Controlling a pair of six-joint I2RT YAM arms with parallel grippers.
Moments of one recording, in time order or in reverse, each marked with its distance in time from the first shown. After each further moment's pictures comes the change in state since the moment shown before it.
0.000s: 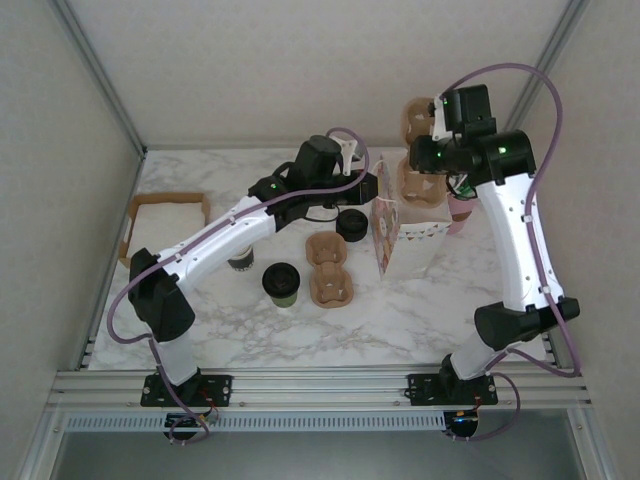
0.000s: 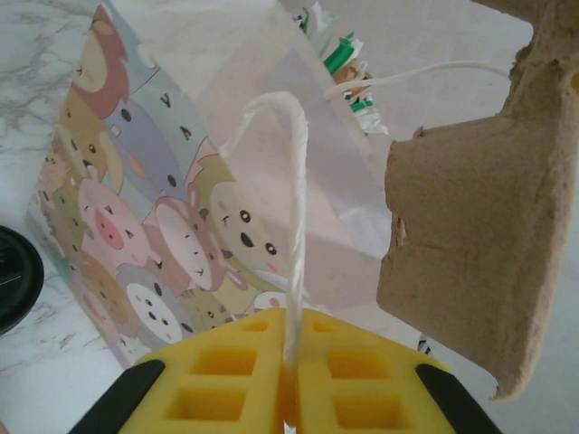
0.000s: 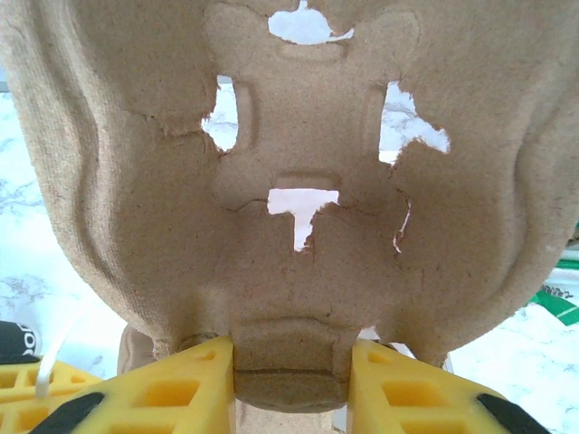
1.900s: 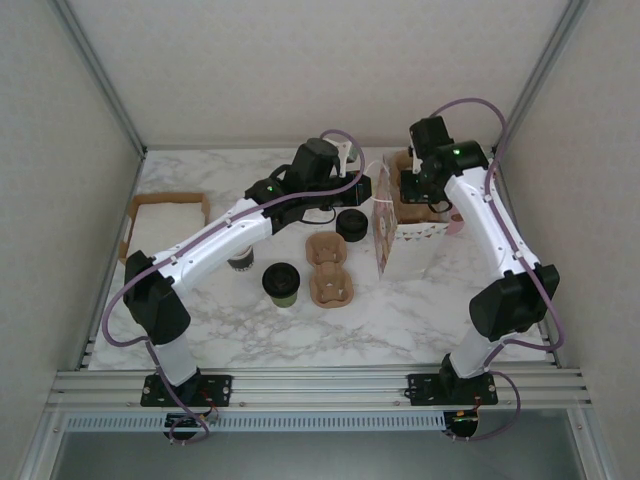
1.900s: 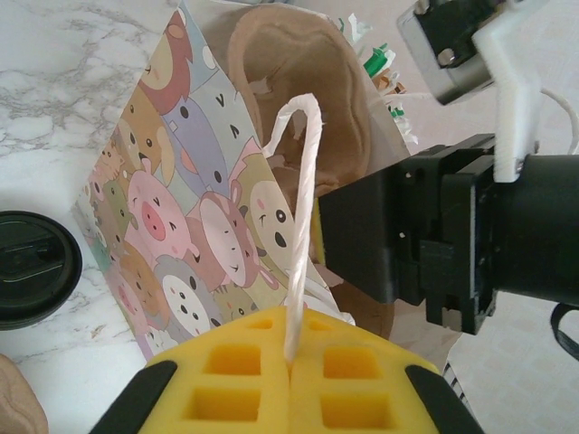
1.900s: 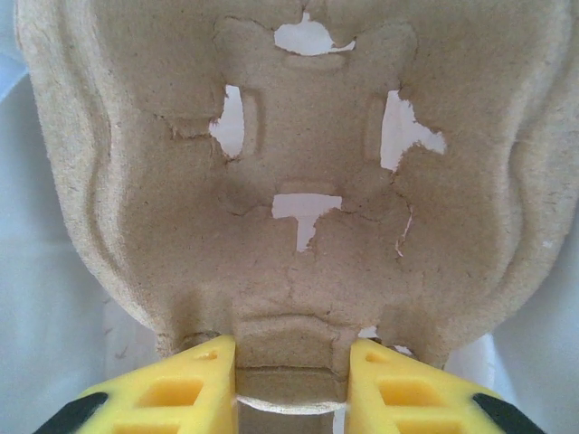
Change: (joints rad) left arm 0.005 -0.029 -0.037 -0.008 -0.059 -0.008; right arm 0.004 0.056 -0.344 0.061 0.053 0.010
